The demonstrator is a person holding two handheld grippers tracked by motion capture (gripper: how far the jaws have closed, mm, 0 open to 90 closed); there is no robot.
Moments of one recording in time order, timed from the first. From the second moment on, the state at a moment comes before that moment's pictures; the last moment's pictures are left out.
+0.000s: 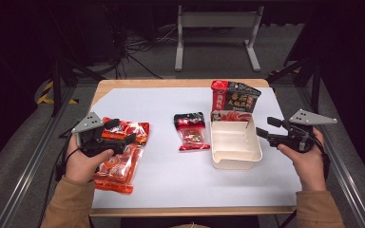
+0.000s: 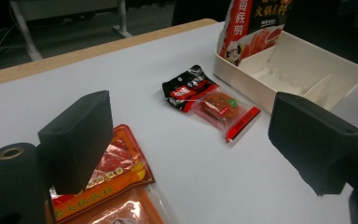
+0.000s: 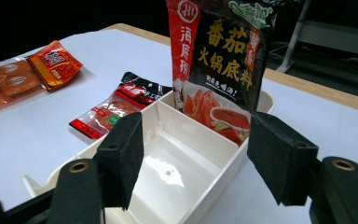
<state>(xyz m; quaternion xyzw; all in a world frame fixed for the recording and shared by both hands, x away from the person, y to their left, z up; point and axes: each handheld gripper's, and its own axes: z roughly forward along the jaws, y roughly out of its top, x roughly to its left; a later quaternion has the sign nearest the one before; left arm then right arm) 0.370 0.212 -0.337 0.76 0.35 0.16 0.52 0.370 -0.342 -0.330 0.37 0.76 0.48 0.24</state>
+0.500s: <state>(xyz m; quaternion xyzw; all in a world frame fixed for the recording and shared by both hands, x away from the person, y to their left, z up) 0.409 0.260 -0.350 0.76 0.40 0.19 0.48 0.370 -0.343 -0.333 0.37 0.76 0.48 0.22</state>
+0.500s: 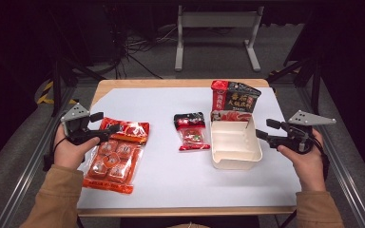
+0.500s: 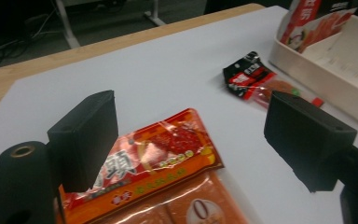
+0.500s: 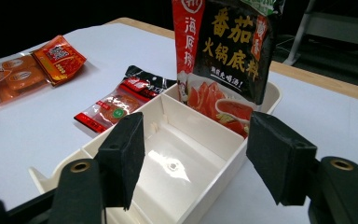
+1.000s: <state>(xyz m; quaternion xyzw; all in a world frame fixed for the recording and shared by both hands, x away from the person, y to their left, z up) 0.450 0.282 -0.372 0.77 0.42 0.19 0.43 0.371 -0.345 -0.337 0.37 0.76 0.48 0.22</state>
